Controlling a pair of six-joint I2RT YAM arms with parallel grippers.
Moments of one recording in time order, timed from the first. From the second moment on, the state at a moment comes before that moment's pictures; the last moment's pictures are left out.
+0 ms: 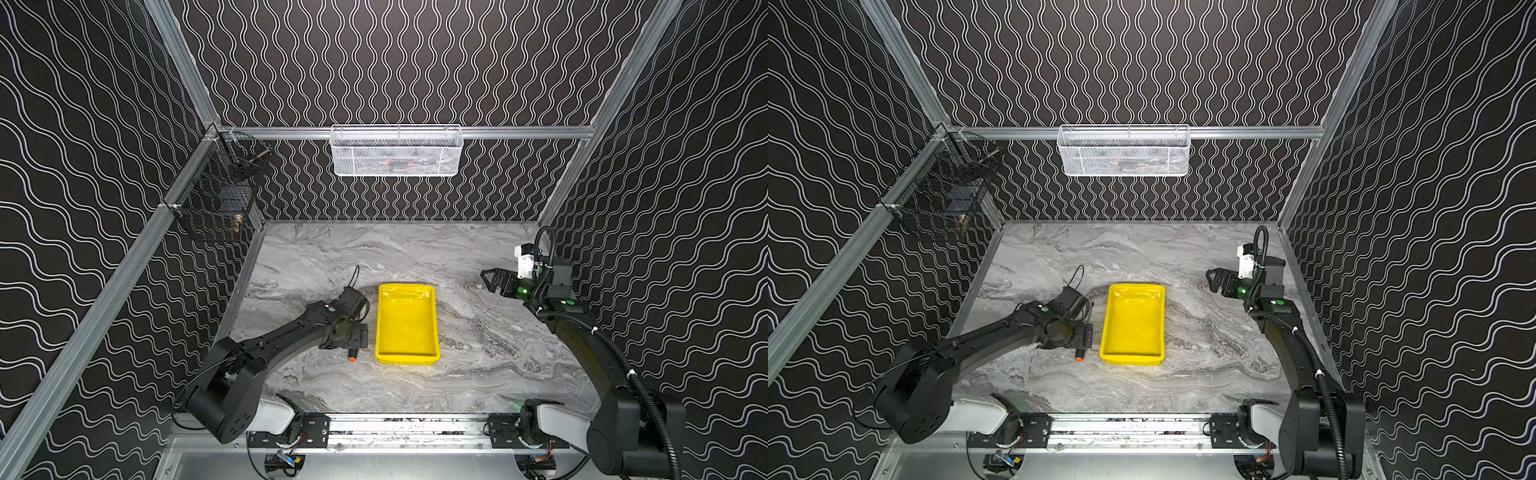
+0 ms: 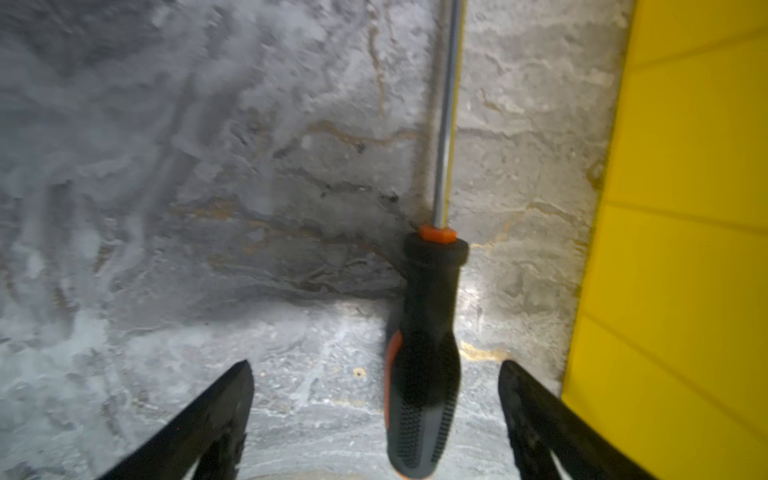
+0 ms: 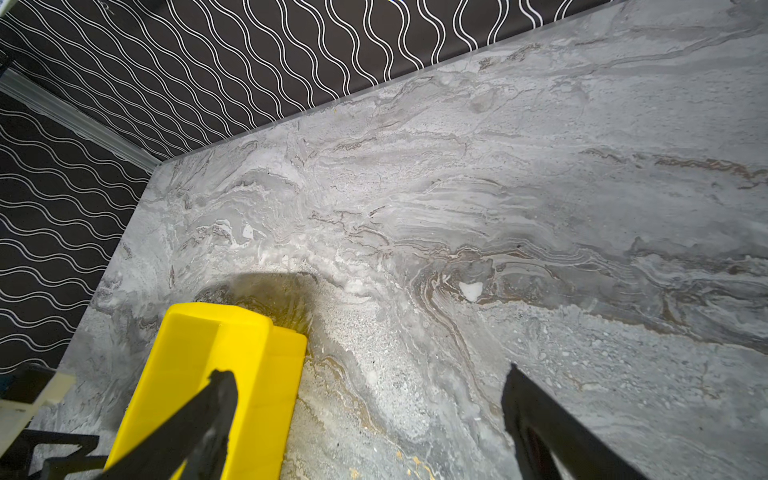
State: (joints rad) left arm -0.60 1.40 0.79 -0.72 -0.09 -0.57; right arm -0.04 1.20 0.80 -0.21 -0.43 0.24
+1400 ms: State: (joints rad) left arm -0.62 1.51 0.77 -0.66 -0.10 -0.59; right arm -0.04 1.23 0.81 -0.22 -0.44 0.23
